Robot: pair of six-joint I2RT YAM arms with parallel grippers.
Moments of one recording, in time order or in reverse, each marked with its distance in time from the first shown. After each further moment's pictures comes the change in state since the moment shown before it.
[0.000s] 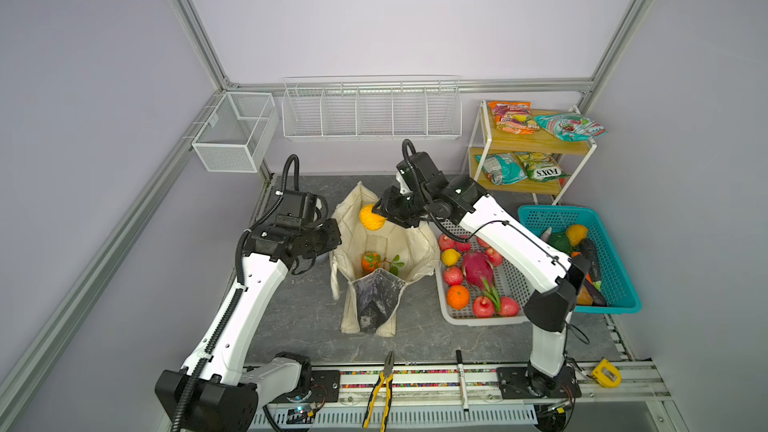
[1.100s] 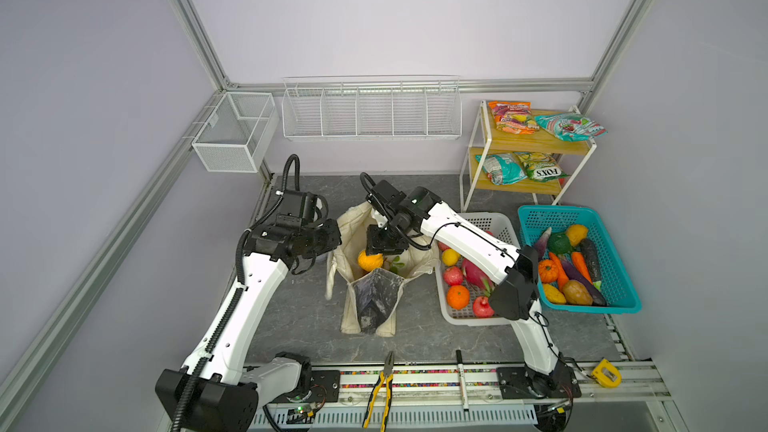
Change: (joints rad) left arm 0.000 0.003 0.000 -0.001 0.000 0.011; right arm 0.064 0.208 0.102 -0.292 -0.011 -0.294
